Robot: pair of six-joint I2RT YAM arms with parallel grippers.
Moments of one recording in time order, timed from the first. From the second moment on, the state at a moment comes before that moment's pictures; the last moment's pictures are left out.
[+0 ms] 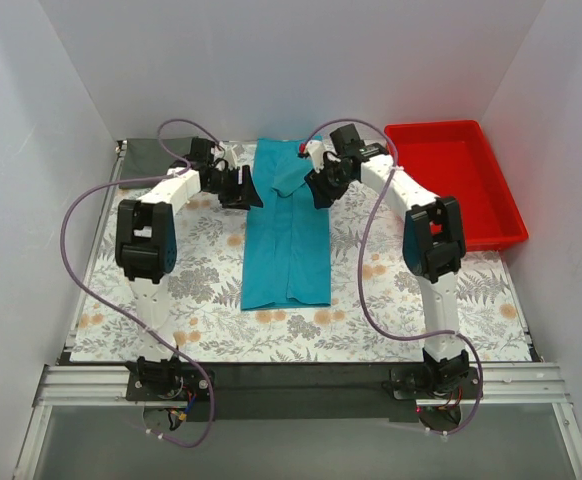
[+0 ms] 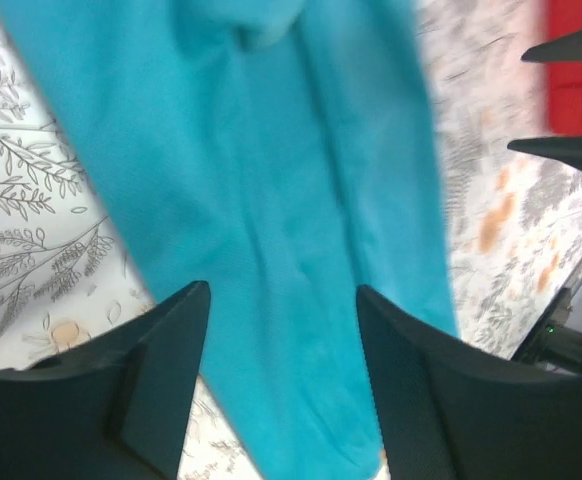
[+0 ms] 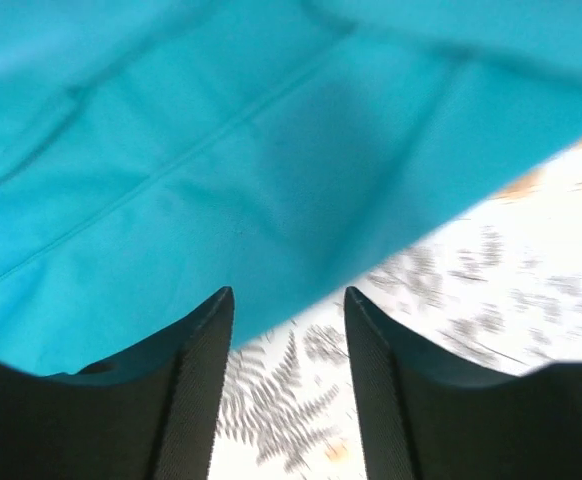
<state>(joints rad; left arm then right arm) -0.15 2.18 1.67 -0.53 0.70 -0.18 0.43 2.23 1.94 -0.75 -0.41 -0.41</state>
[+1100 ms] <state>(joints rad) -0.53 0.99 0.39 -0.29 0.64 0.64 0.85 1.43 0.90 -0.51 -0.48 -0.85</state>
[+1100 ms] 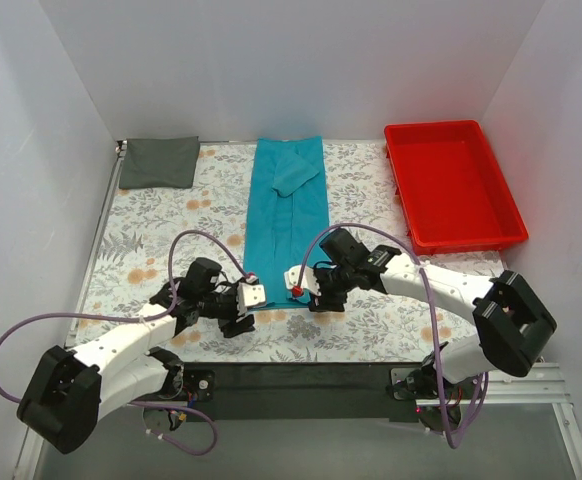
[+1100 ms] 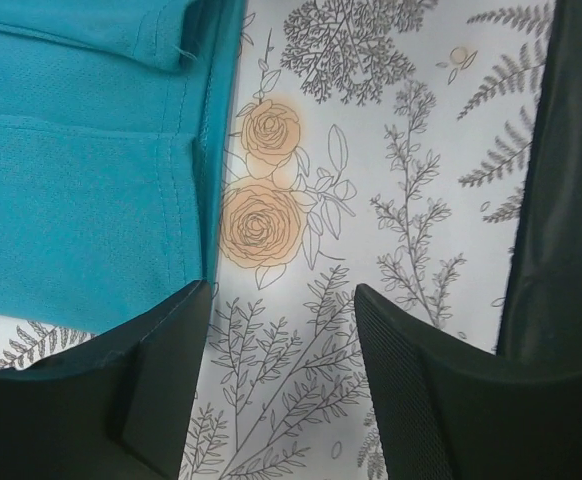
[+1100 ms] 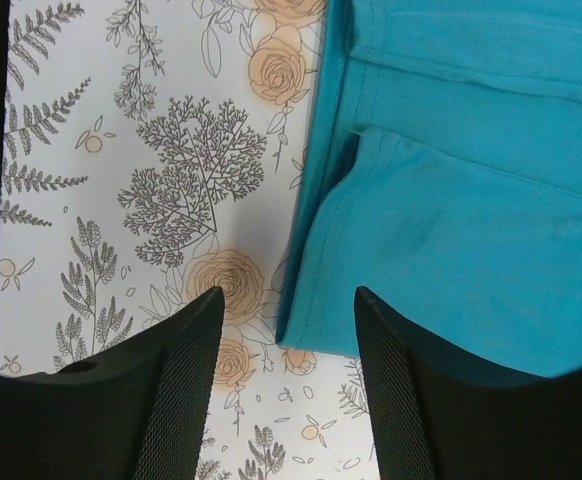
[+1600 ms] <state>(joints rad) -0.54 1.10 0.33 -0.07 0.58 0.76 0.87 1.50 0.75 -0.29 -0.40 -0.85</state>
